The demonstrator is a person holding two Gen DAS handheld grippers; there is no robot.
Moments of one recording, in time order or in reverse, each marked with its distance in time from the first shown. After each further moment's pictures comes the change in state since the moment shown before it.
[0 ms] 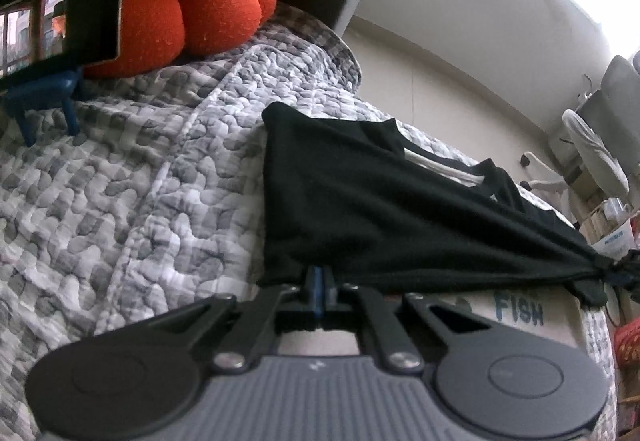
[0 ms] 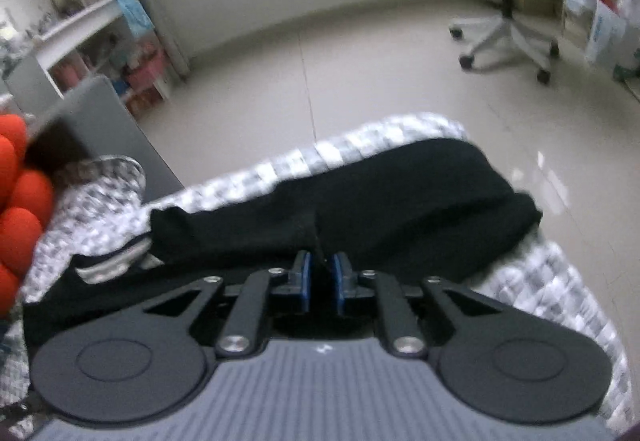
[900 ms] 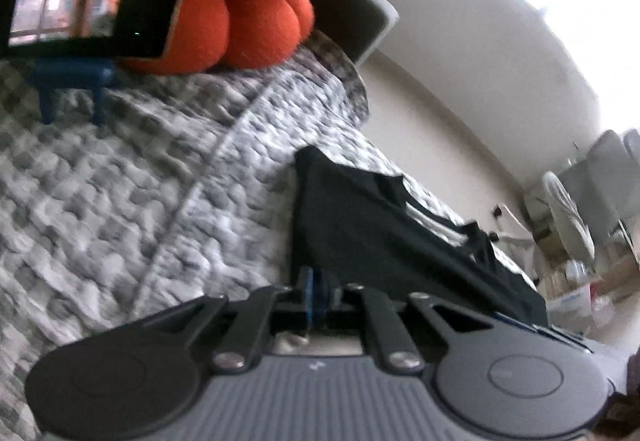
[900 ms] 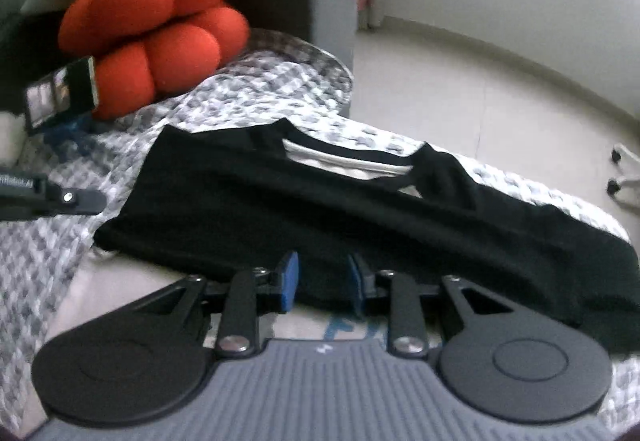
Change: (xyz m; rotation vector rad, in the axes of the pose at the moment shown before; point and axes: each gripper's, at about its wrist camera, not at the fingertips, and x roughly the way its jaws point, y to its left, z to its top) left arm -0.017 0.036 0.016 -0.164 -0.037 -0.112; right arm -0.004 0.160 -0.078 -0.649 0.079 0.288
